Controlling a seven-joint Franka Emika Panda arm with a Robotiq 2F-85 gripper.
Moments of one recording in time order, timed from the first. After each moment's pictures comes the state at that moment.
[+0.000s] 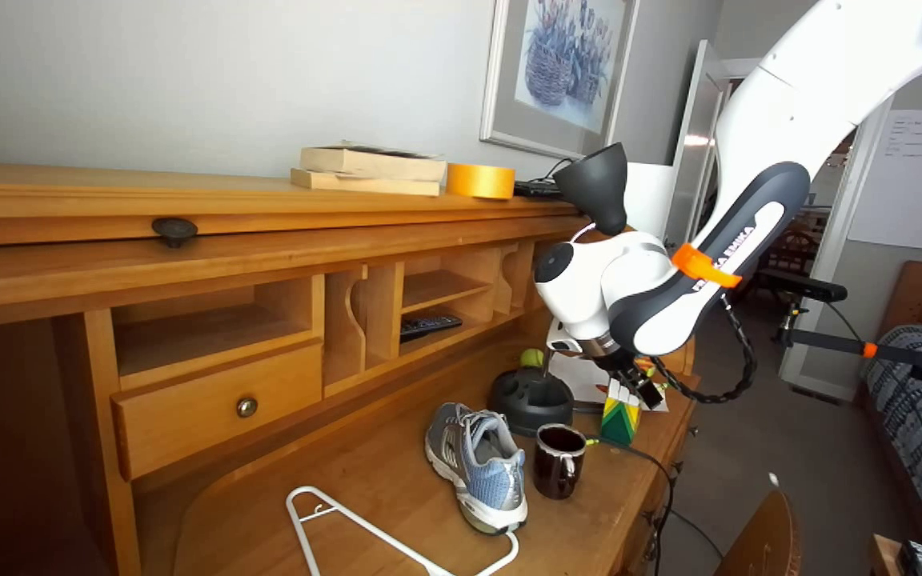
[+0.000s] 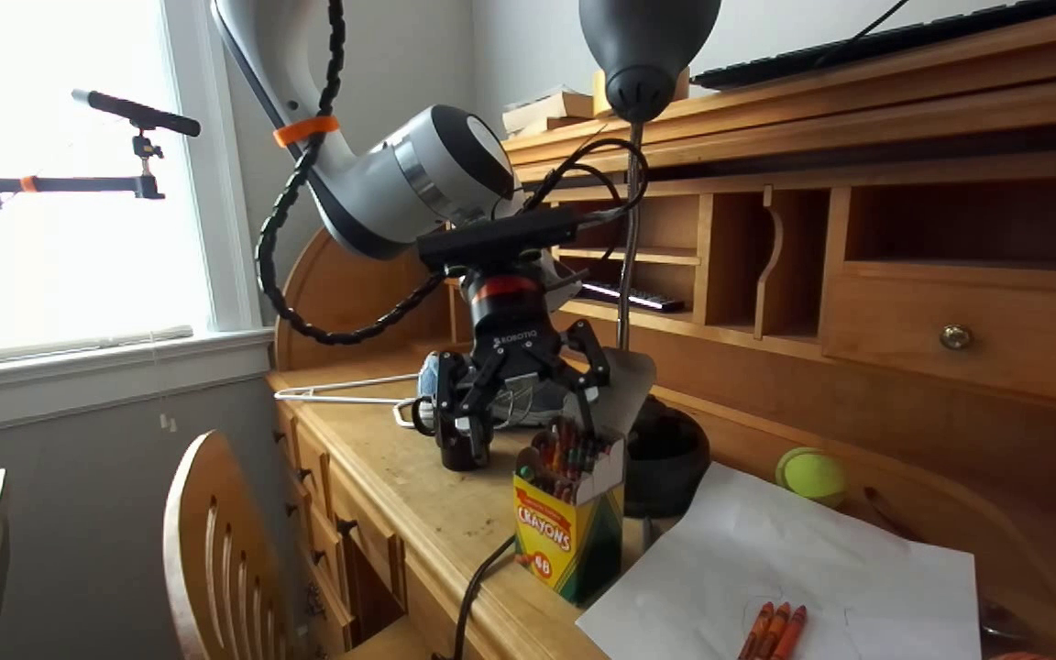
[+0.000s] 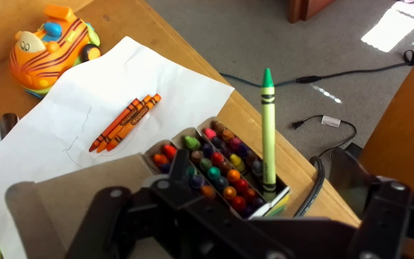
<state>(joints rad) -0.19 0.43 -0.10 -2.12 -0.92 2.12 -0.40</state>
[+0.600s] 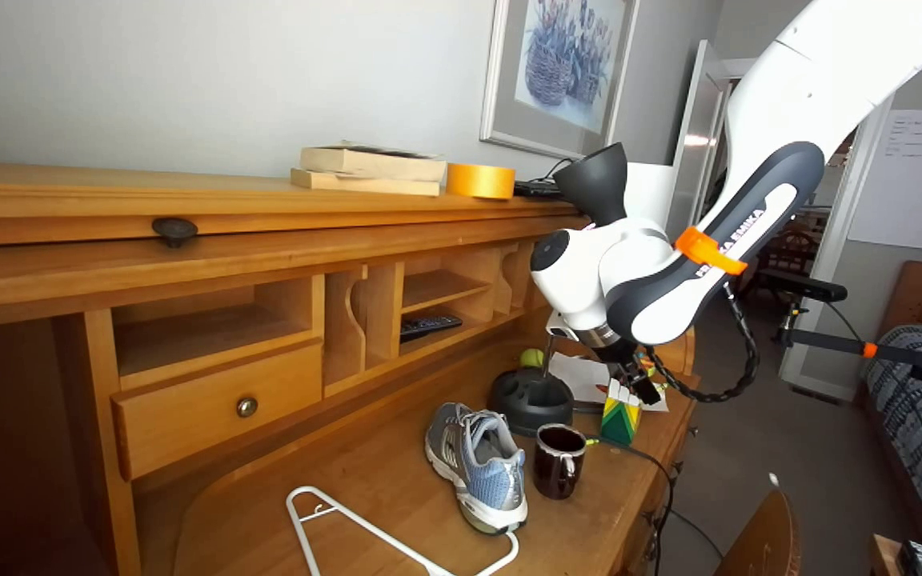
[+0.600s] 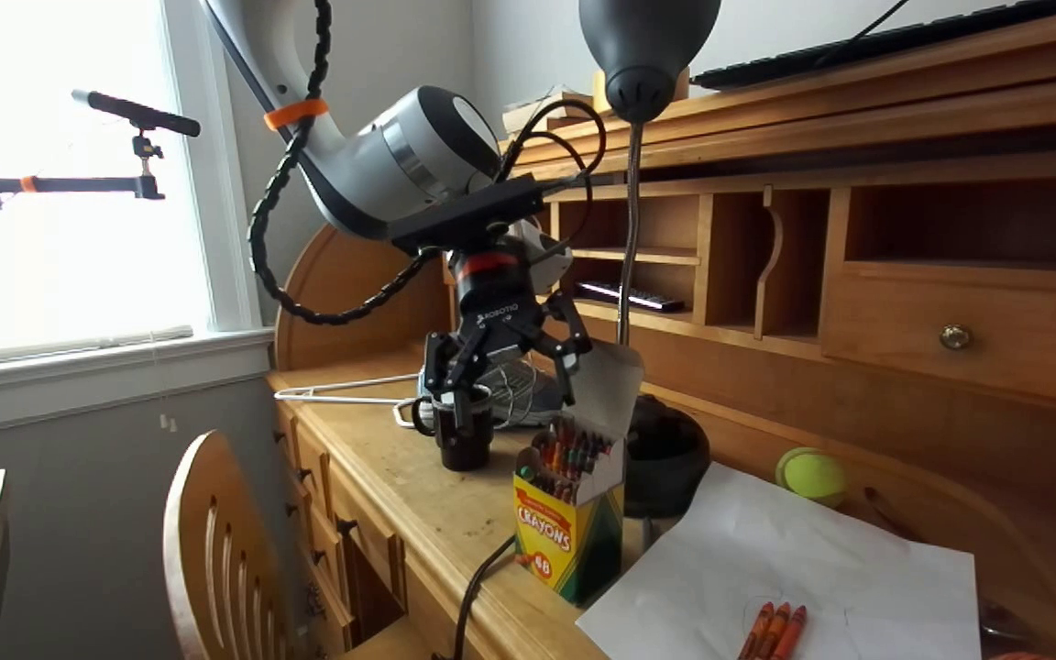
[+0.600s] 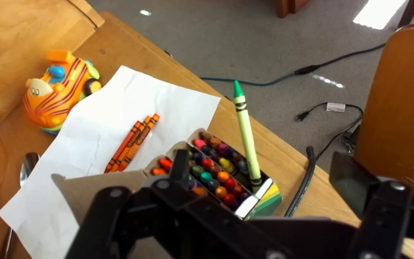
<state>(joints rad) -0.15 0.38 -0.10 -2.14 -0.88 2.05 -0.24</state>
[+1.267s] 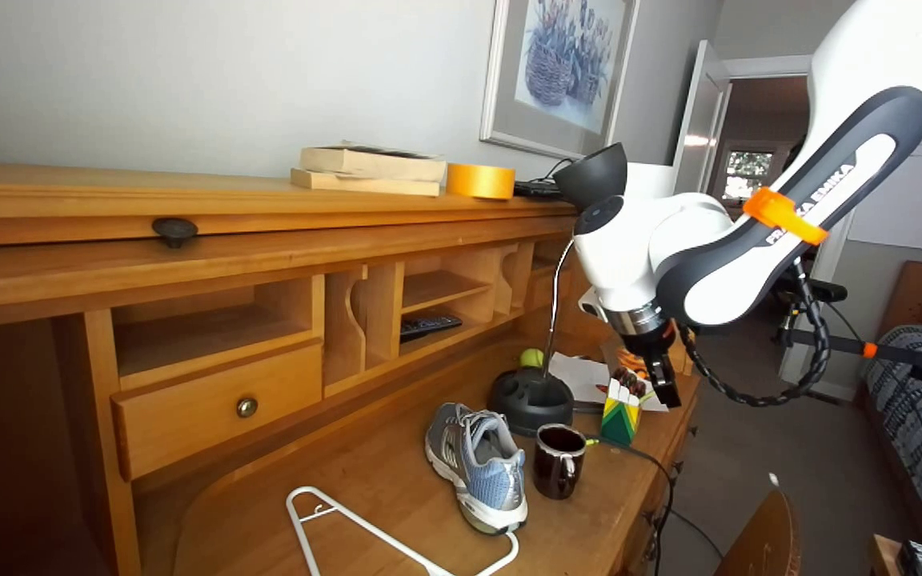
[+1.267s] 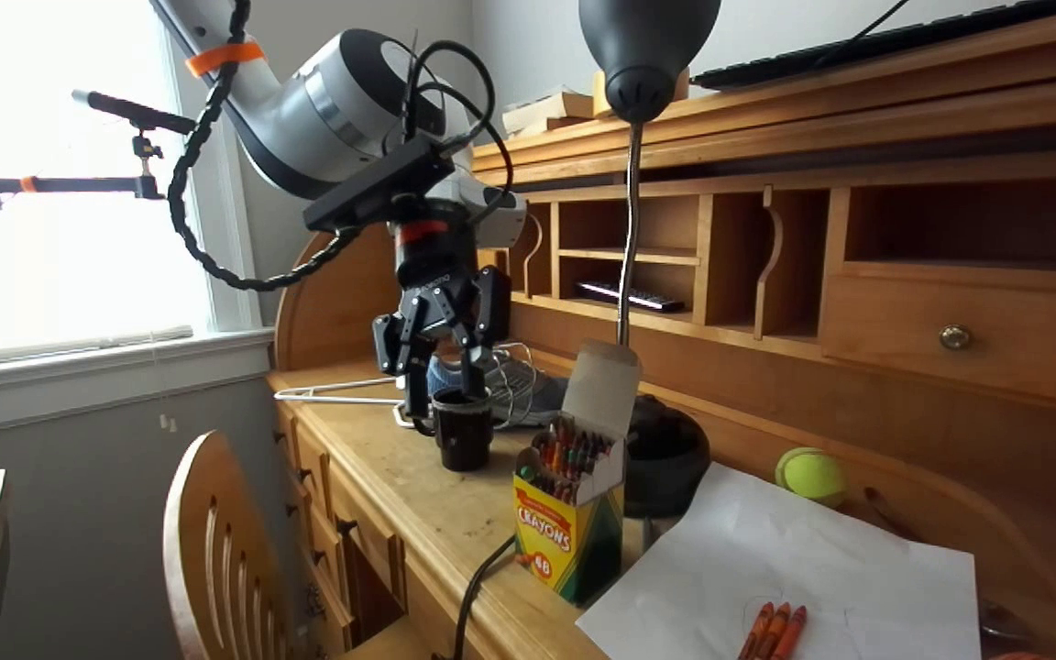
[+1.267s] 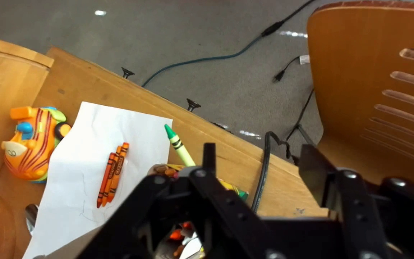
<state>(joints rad) -0.15 0.15 -0.11 -2.36 -0.77 2.15 -0.03</state>
